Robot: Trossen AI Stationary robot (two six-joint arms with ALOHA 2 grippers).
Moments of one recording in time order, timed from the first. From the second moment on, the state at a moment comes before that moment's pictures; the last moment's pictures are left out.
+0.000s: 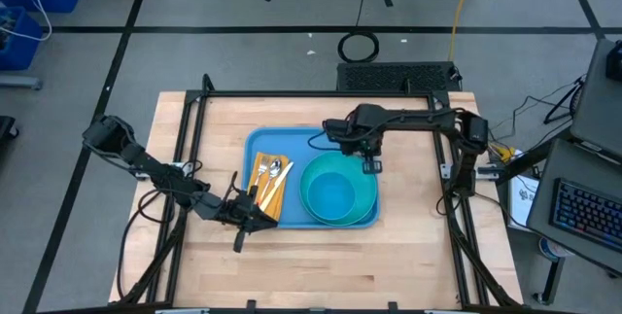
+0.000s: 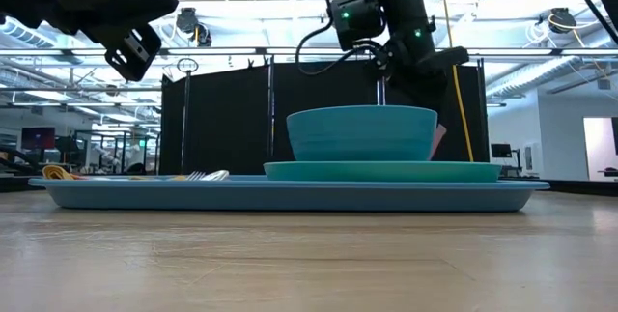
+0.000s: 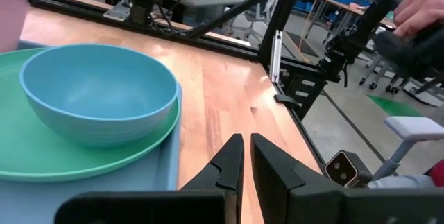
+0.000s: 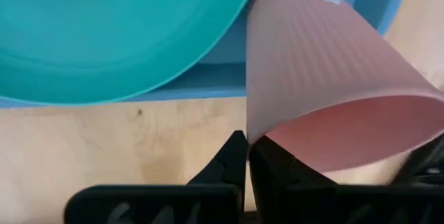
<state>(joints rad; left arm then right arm) -0.55 1.31 0.35 0.78 -0.32 -0.40 -0.24 1.86 1.51 -1.42 0.18 -0.23</state>
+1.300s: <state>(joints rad) -0.55 1.31 0.35 0.76 -0.32 -0.40 -0.10 1.66 1.55 -1.38 0.28 -0.03</state>
